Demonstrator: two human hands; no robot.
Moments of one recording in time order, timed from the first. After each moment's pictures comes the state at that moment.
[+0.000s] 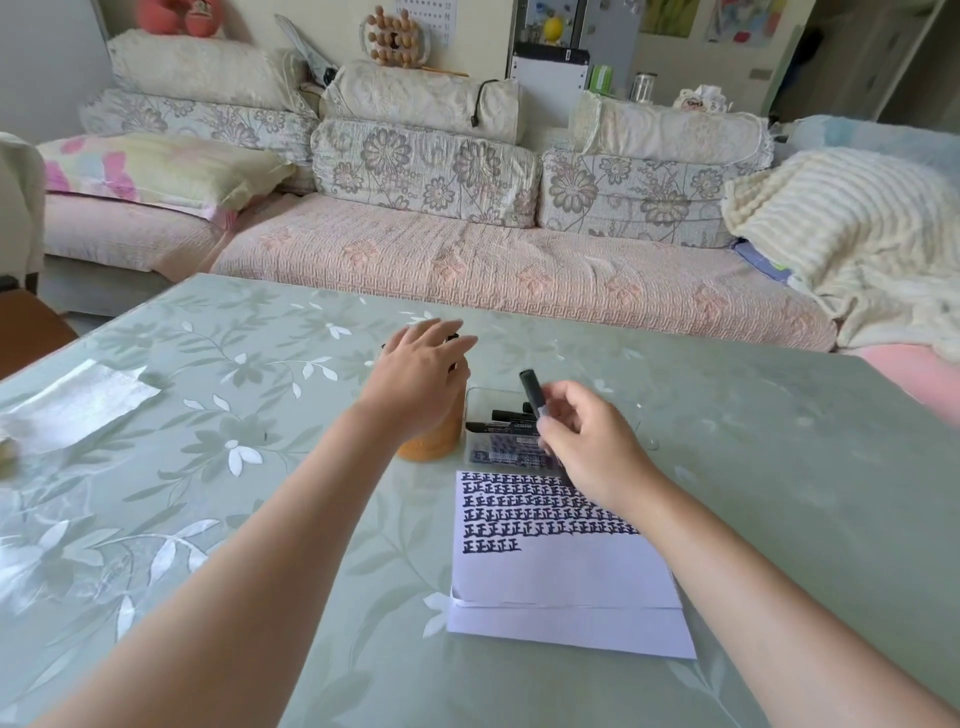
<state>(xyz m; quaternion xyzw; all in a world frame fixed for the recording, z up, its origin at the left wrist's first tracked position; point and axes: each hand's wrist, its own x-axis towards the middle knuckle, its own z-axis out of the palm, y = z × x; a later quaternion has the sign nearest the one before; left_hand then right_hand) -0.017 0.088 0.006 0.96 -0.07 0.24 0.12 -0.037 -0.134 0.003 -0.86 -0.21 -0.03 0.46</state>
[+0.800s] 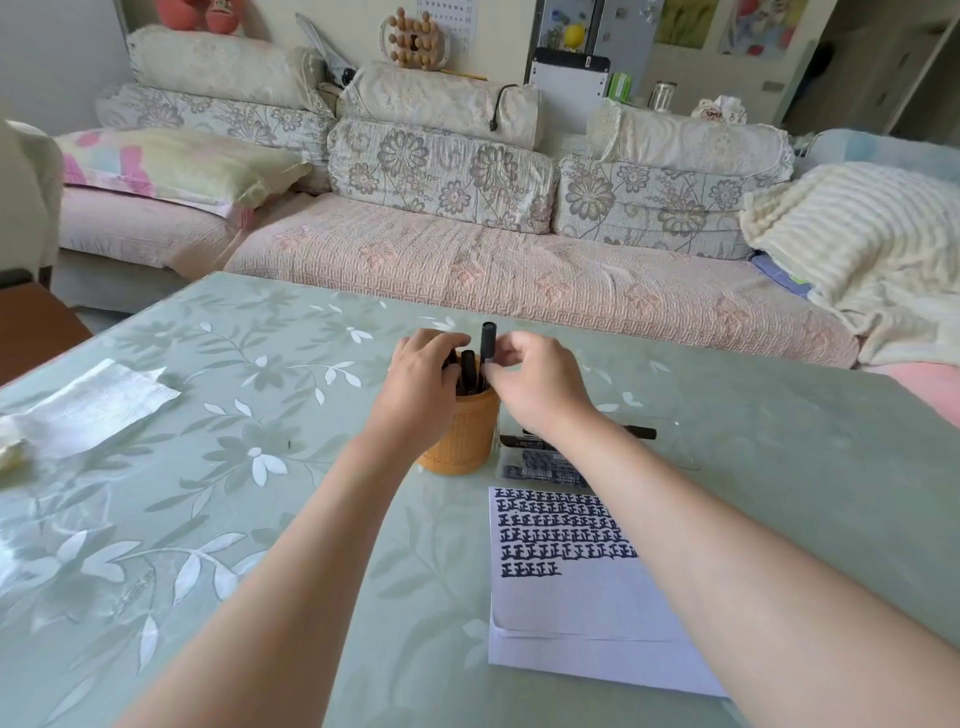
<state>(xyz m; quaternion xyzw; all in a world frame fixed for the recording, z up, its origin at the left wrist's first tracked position) -0.015 0.116 -0.011 0.89 -0.01 0.30 0.35 0.019 -0.029 0.025 -0.89 -0.20 -0.11 0.39</state>
